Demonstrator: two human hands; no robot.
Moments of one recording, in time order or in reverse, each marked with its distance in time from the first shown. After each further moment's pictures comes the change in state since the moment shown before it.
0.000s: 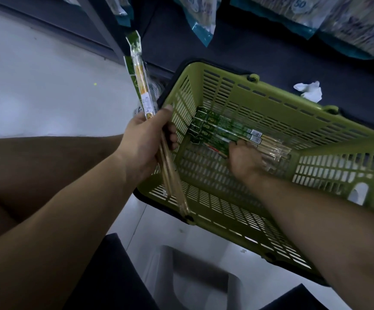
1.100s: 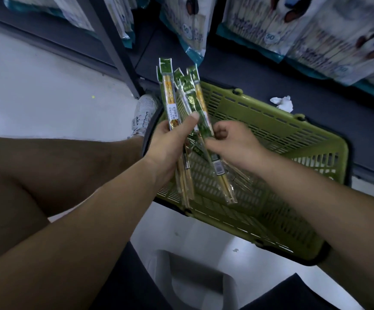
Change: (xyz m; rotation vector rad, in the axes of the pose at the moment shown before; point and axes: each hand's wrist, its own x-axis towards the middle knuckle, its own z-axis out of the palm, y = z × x) left_hand -0.032 0.001 0.032 -0.006 -0.103 -0.061; right_hand -0.076 -0.029 -0.142 1.044 0.113 -0.042
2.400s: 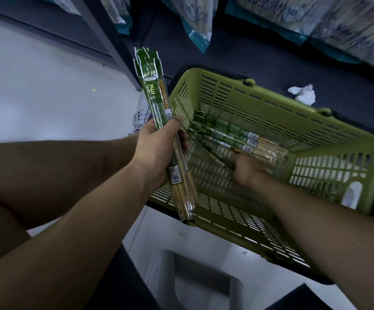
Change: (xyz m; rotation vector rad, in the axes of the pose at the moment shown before) left_hand 0.025 -0.010 -0.021 -0.041 0.087 0.025; right_hand 0.045 0.156 0.040 -0.688 -0.199 0.161
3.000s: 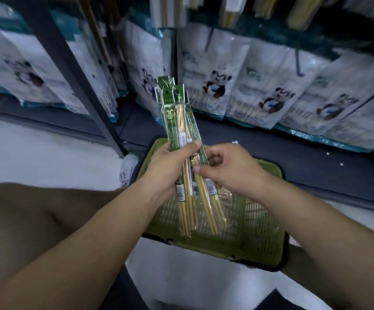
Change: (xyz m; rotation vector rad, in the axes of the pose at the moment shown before) left_hand -0.096 0.055 0.077 0.015 -0.342 0.162; right_hand -0.214 -0.082 -0.198 0.657 0.361 -0.316
